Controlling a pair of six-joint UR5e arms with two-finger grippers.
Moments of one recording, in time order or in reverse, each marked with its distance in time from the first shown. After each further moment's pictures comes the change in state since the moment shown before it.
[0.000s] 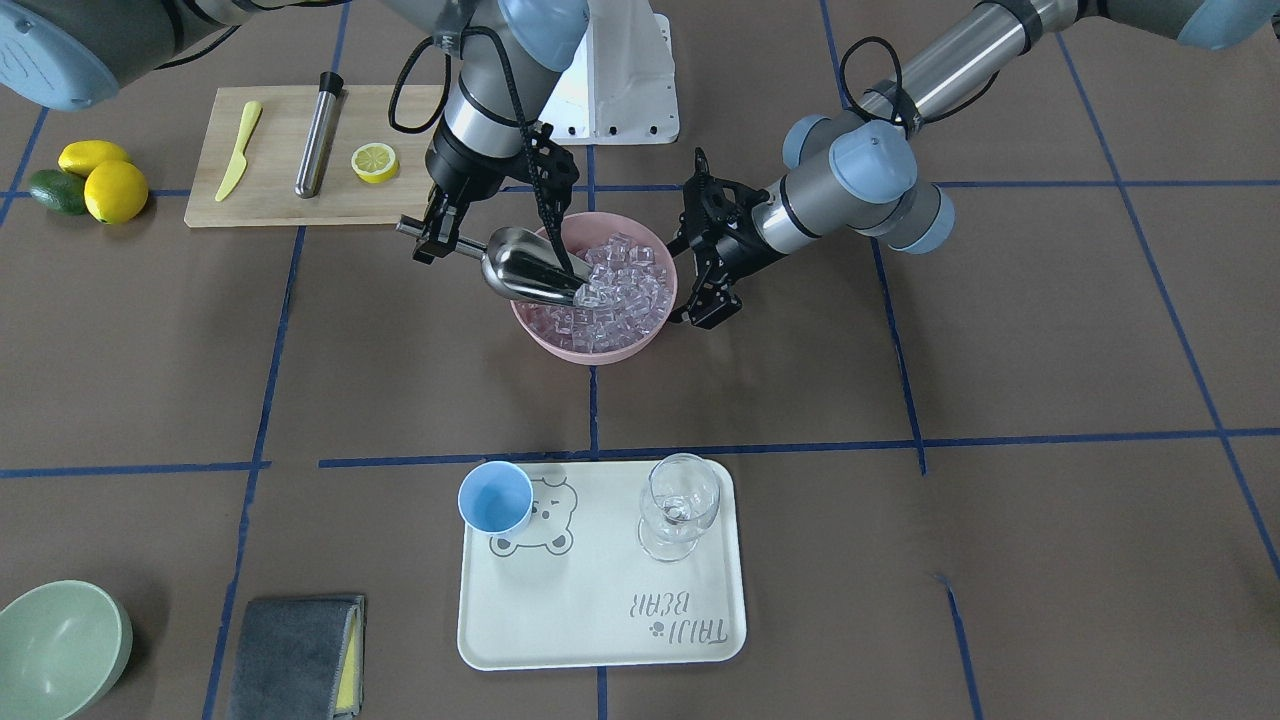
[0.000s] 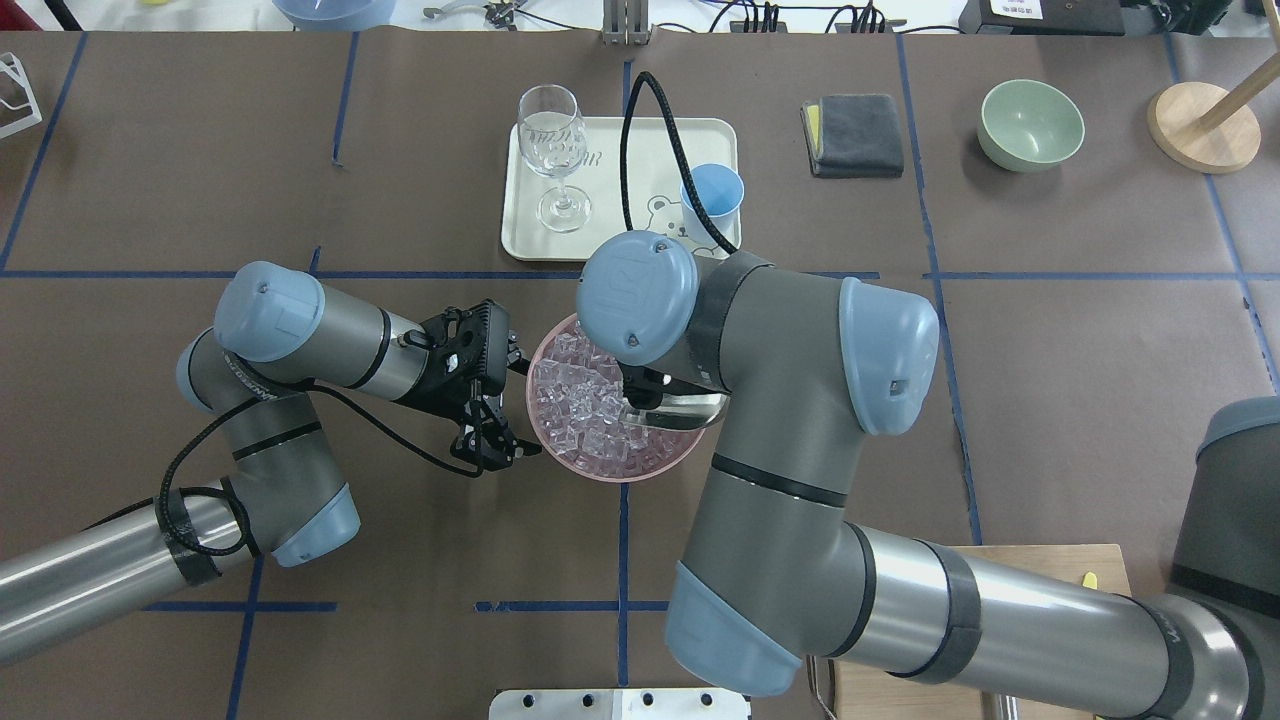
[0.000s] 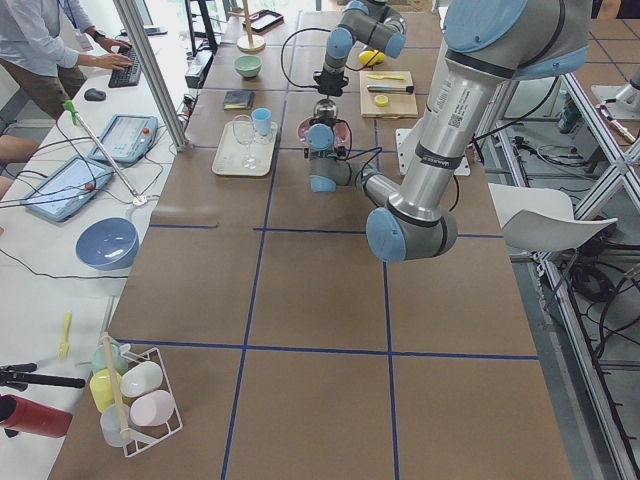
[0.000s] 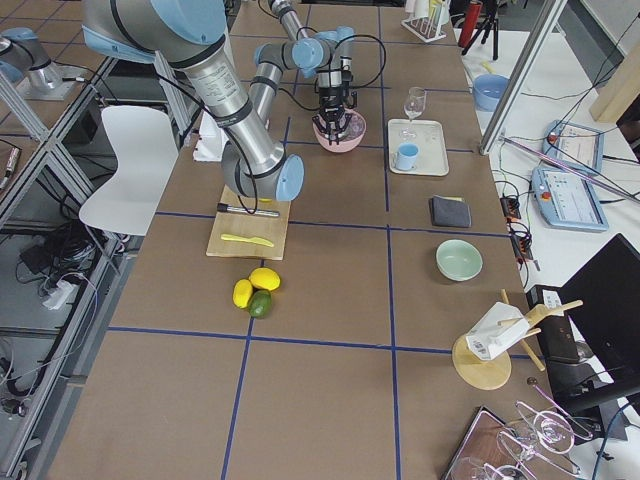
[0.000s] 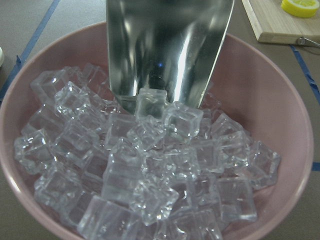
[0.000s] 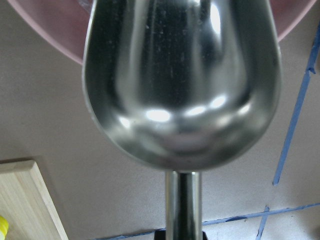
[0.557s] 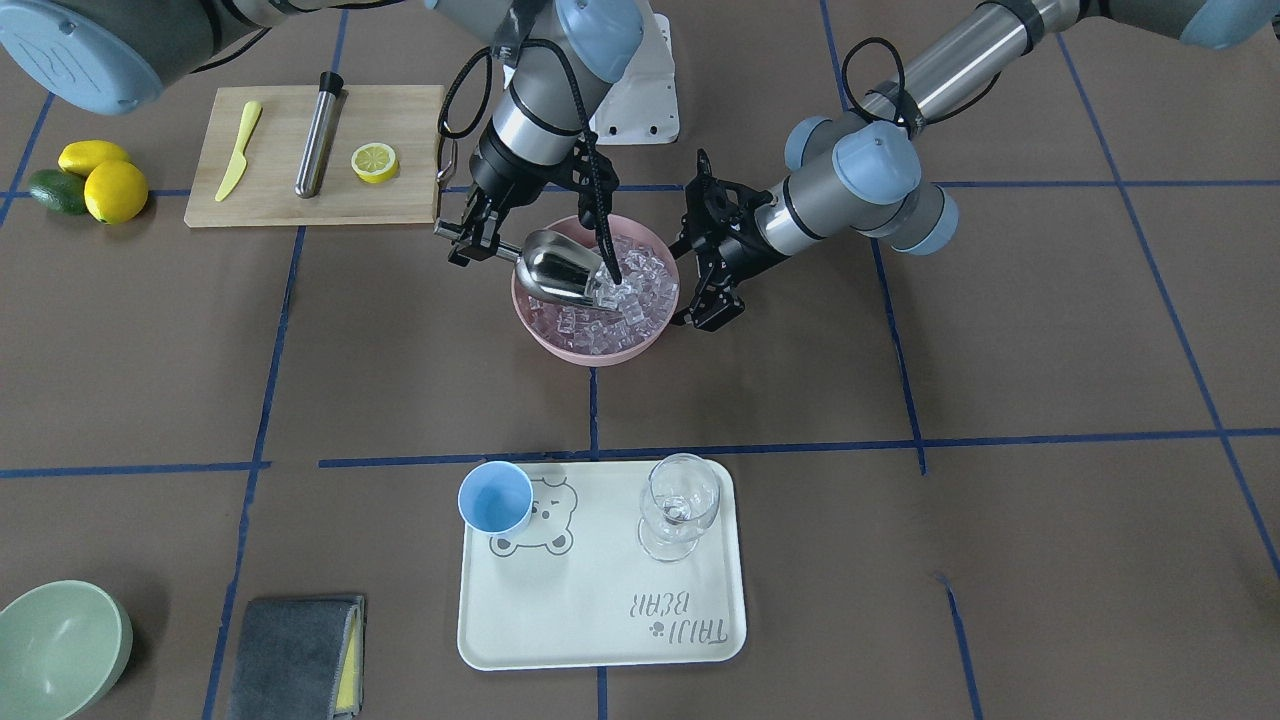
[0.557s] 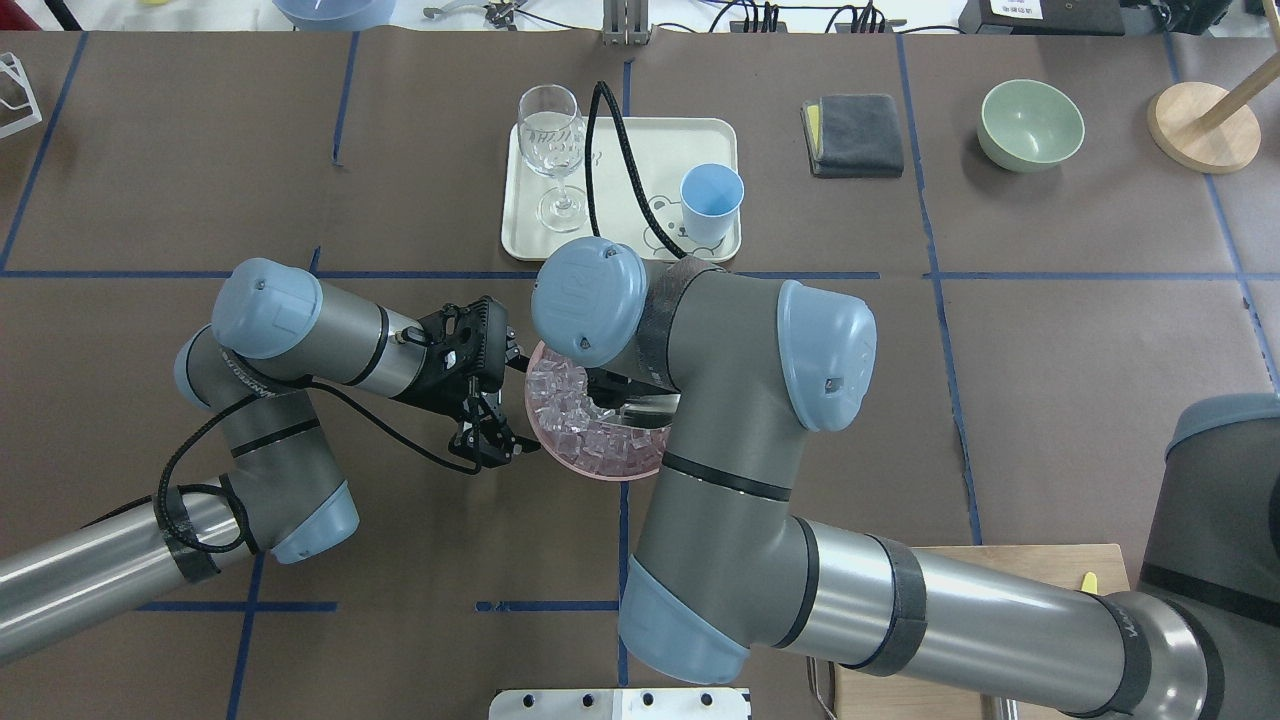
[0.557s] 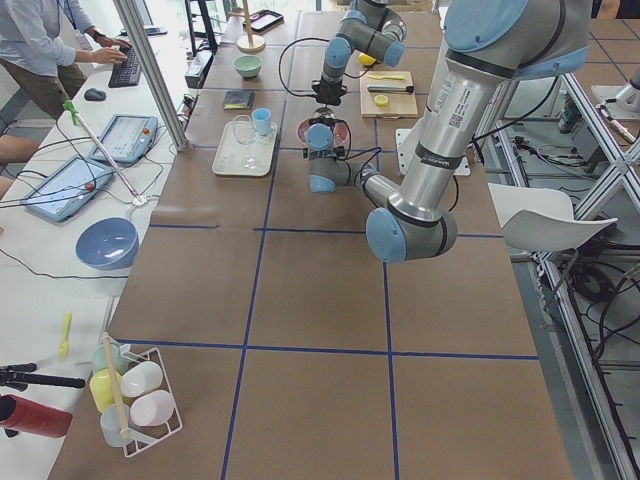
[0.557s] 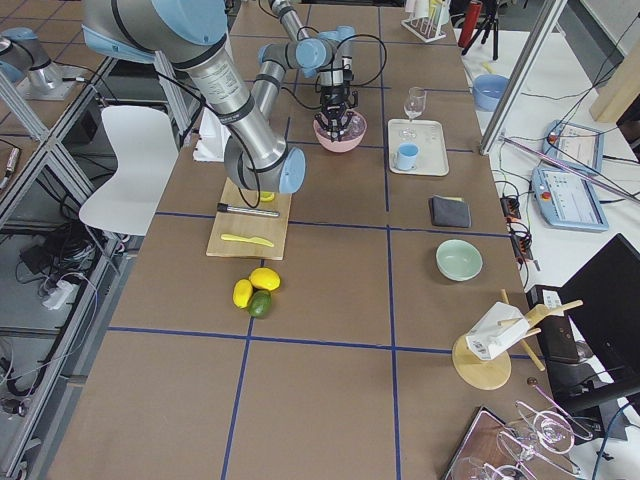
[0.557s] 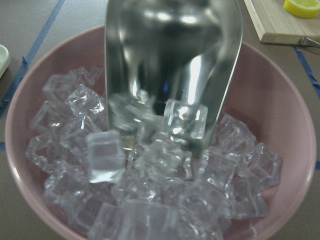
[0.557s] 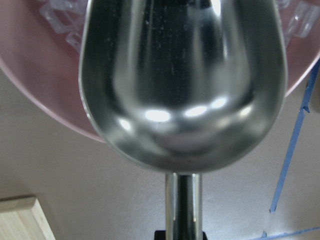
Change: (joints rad) left arm -0.006 0.001 0.000 0.000 -0.001 0.004; right arm -0.011 0.027 -0.080 0.101 0.001 0.020
